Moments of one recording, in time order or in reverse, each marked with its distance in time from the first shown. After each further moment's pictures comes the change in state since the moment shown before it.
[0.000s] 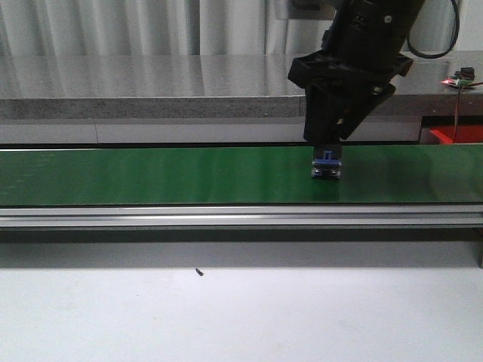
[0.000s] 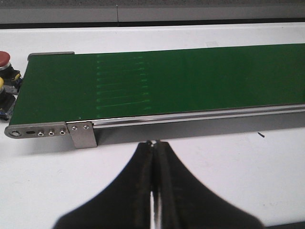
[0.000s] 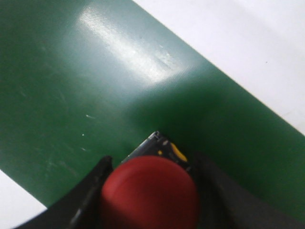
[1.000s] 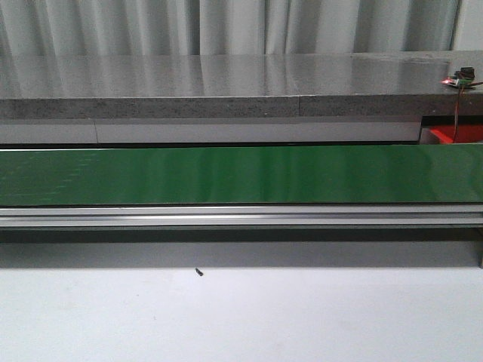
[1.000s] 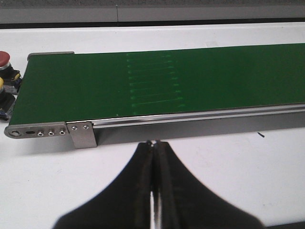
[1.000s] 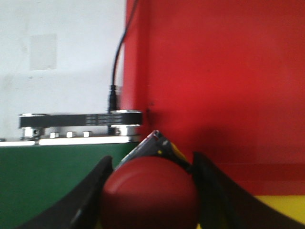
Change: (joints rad) left arm 0.000 0.000 0.000 0.000 0.000 0.000; right arm -0.639 -0.028 -0.001 0.011 -0.078 0.073
